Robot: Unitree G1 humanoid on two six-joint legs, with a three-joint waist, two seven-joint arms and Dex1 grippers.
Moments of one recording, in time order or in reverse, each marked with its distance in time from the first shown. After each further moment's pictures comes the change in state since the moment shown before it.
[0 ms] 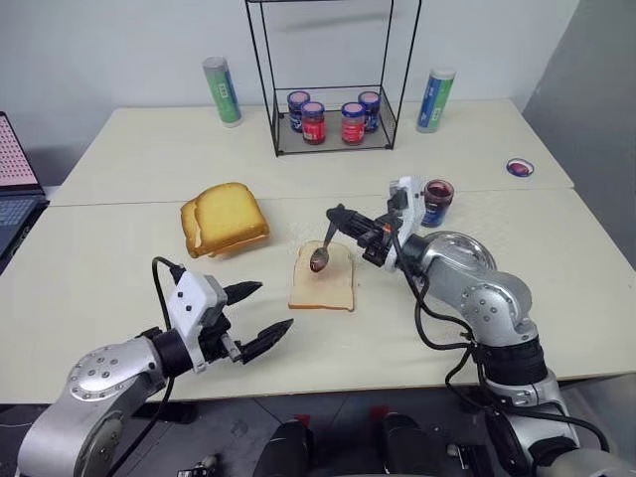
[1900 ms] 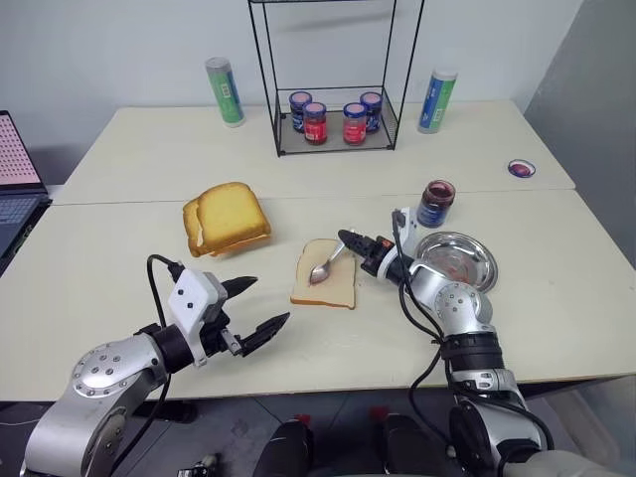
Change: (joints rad) left arm -0.021 0.010 -0.017 0.043 0.035 -0.052 0.016; right arm -0.062 0.205 -0.290 0.498 -0.073 -0.039 0.005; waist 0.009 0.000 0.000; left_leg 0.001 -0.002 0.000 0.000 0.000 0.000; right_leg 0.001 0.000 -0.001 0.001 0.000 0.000
